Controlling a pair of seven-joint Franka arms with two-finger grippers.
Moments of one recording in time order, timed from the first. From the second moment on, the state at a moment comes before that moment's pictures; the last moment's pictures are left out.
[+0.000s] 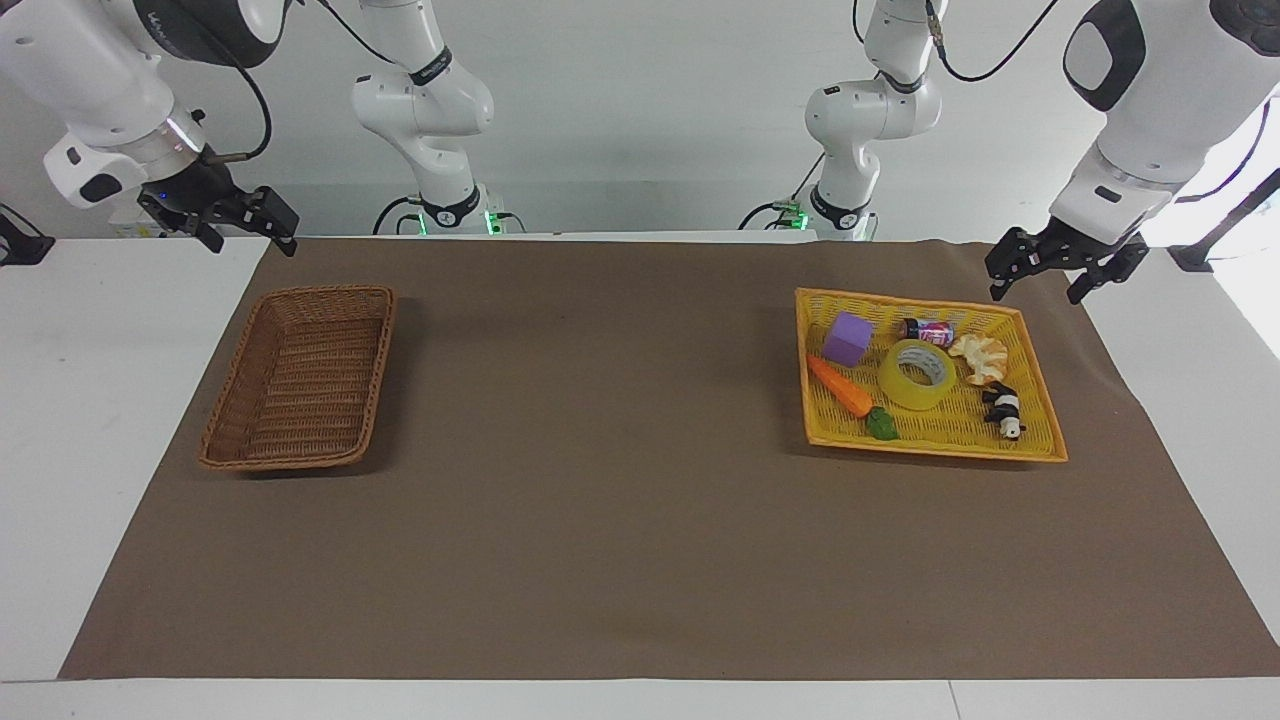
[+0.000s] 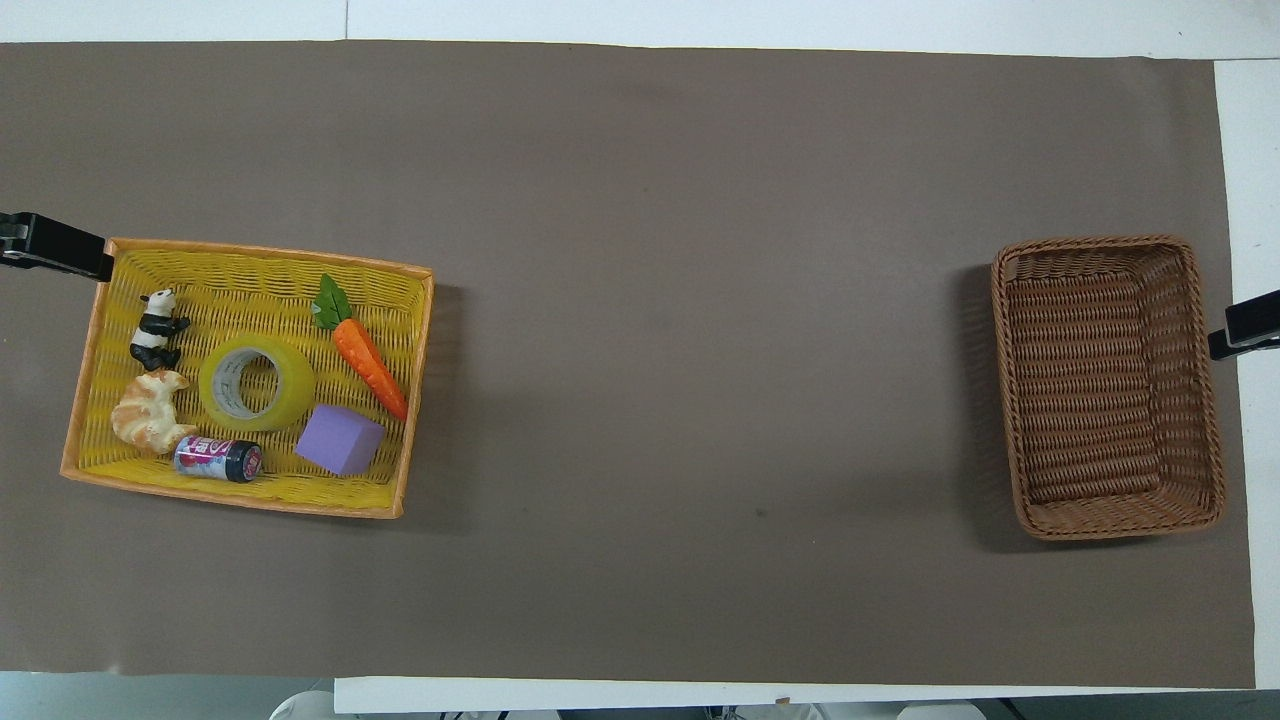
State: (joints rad) left arm 0.02 0.00 -0.11 -1.61 0.04 1.59 0.12; right arm -0.06 -0.06 -0.13 -1.65 -0.01 1.42 -0.09
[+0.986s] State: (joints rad) left arm 0.12 -0.04 -0.10 -2.01 -0.02 1.96 0.01; right arm -0.06 -0.06 -0.13 -1.65 -0.01 1.42 -0.09
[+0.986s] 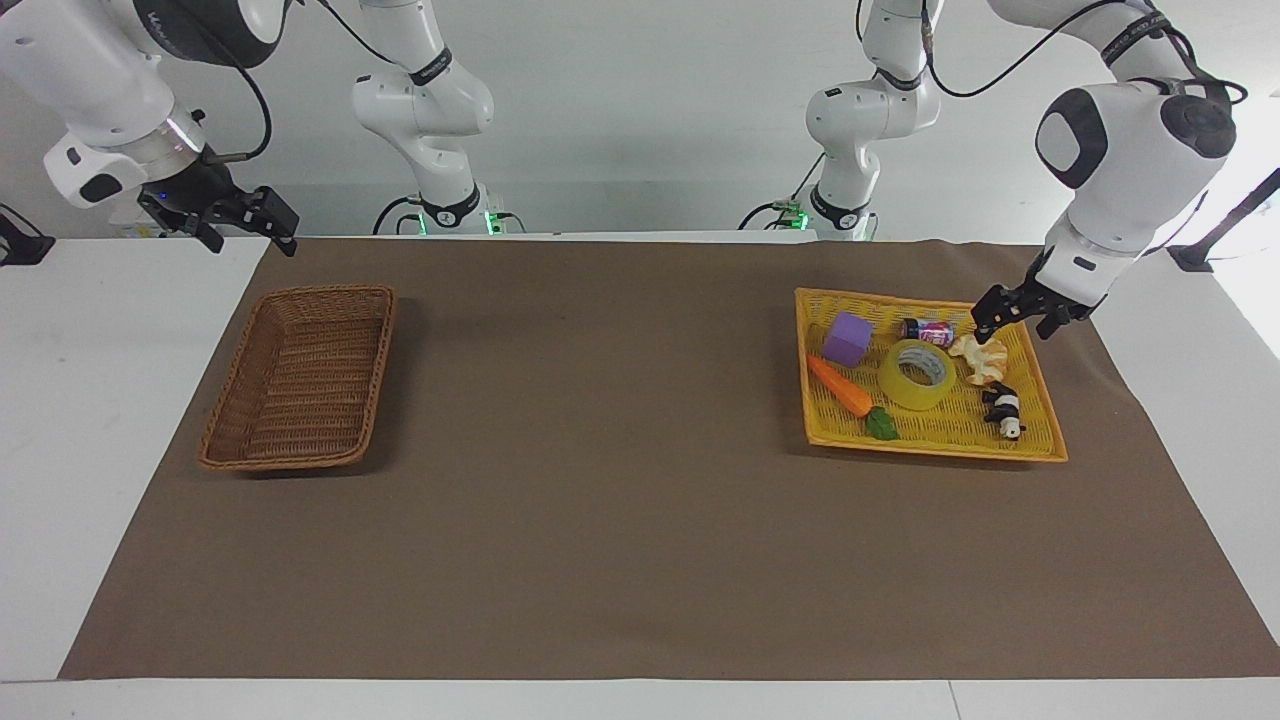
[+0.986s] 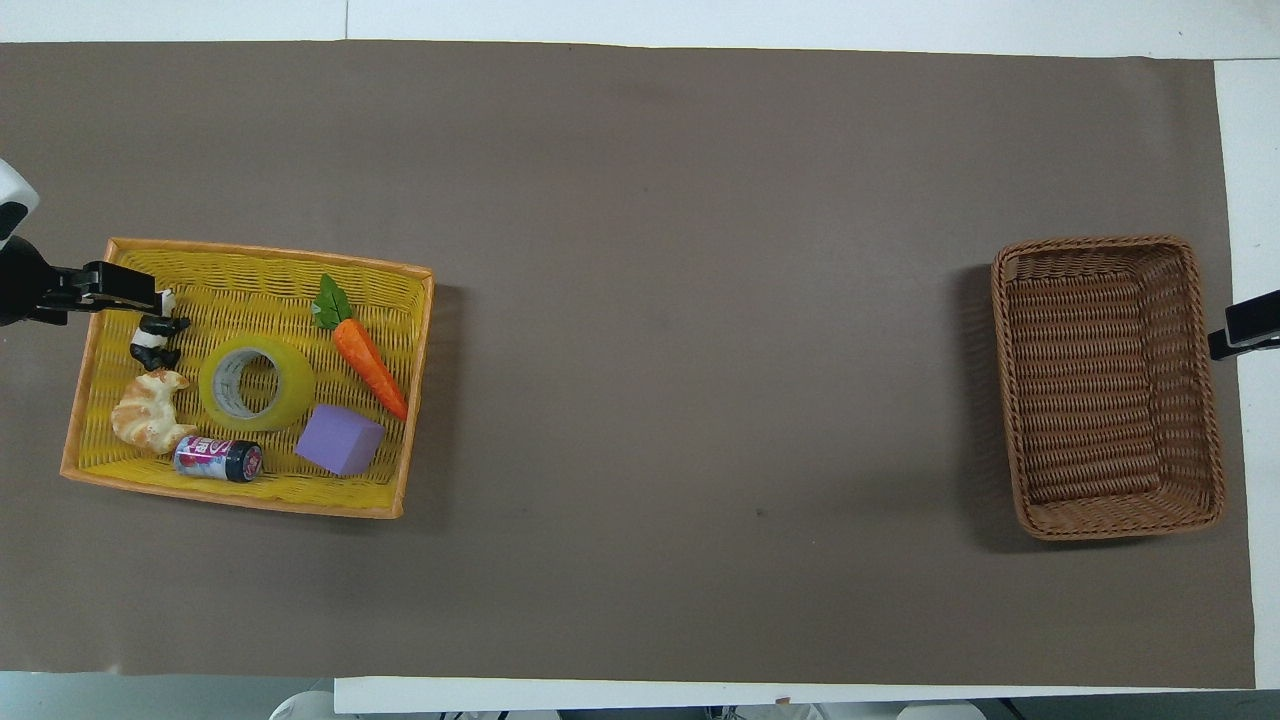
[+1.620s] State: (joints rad) left arm 0.12 0.01 -0.11 -2.25 -0.02 2.25 -0.10; right arm -0.06 -0.06 -0.13 -1.65 -0.01 1.42 -0.09
